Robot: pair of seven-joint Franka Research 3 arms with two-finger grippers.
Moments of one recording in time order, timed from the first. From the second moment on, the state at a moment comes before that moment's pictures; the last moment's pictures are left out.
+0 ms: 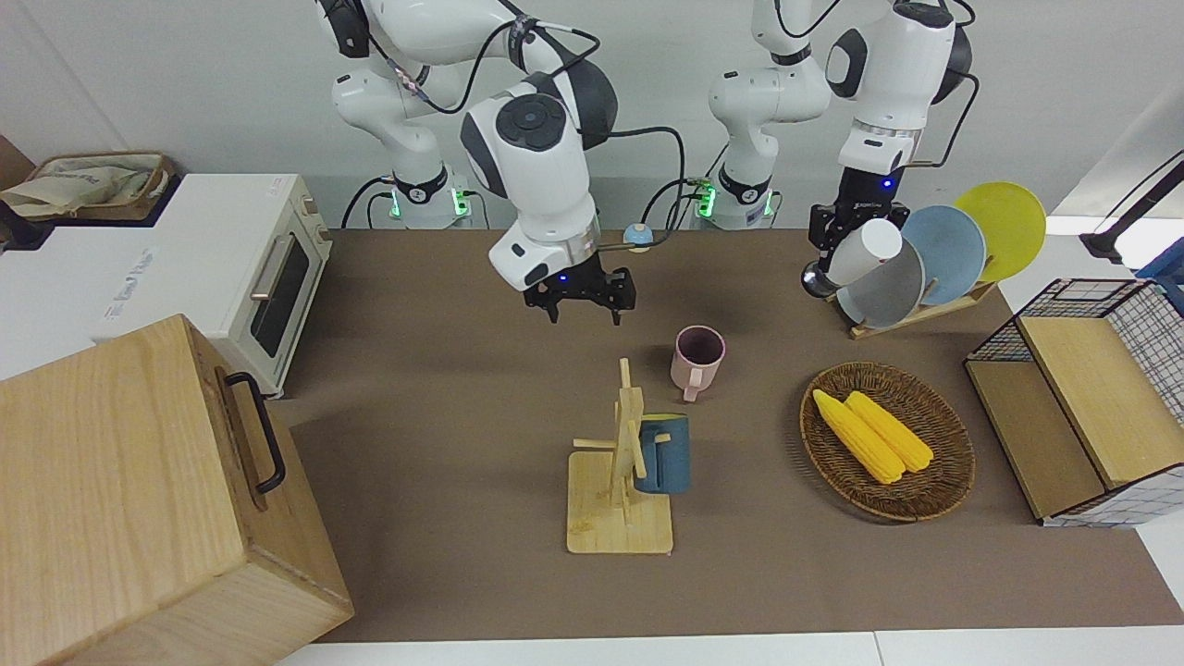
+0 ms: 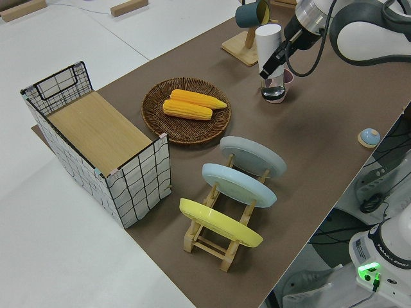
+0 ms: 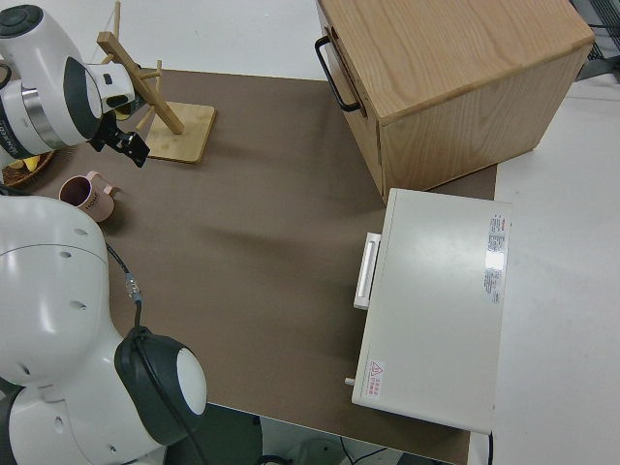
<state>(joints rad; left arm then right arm) 0.00 -0.42 -0.05 -2.34 -0.04 2.26 -0.08 0.34 0.40 0.14 -1.34 0.10 1.79 0.64</state>
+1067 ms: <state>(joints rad) -0.26 -0.46 -0.06 -2.42 -0.12 2.24 -0.15 0.06 0.28 0.14 -1.35 -0.03 1.73 0.14</state>
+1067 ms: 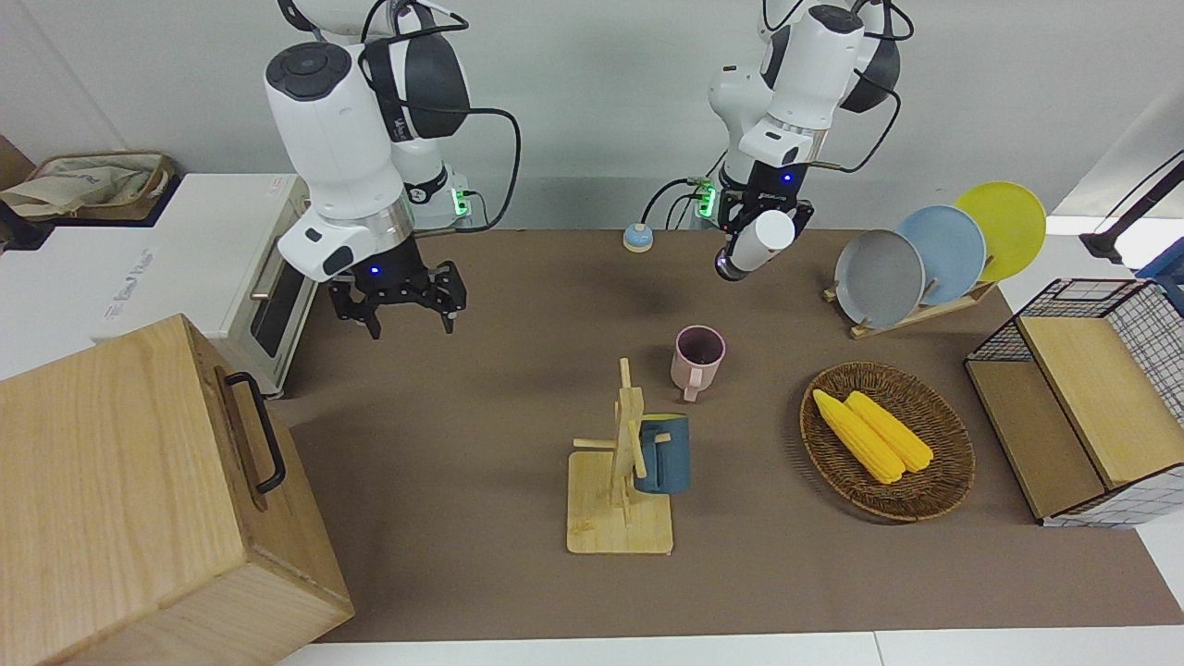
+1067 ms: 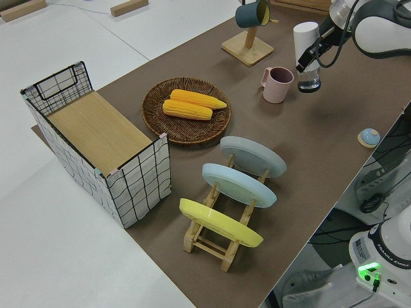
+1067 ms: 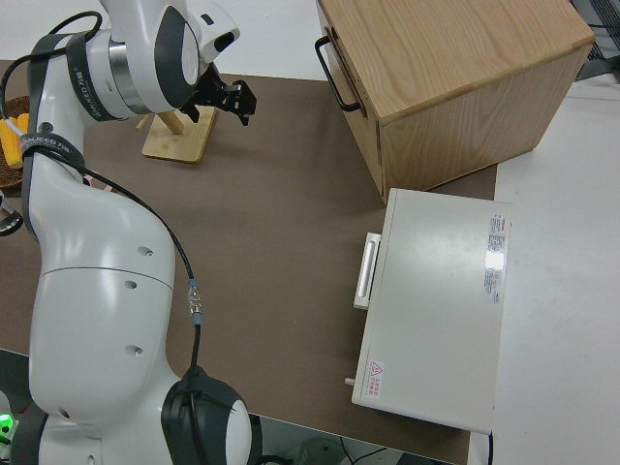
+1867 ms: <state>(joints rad) -0.28 -0.34 -0.12 -2.43 -0.15 2.32 -0.19 0.02 0.12 0.14 -1.35 -0.08 1.56 0.05</state>
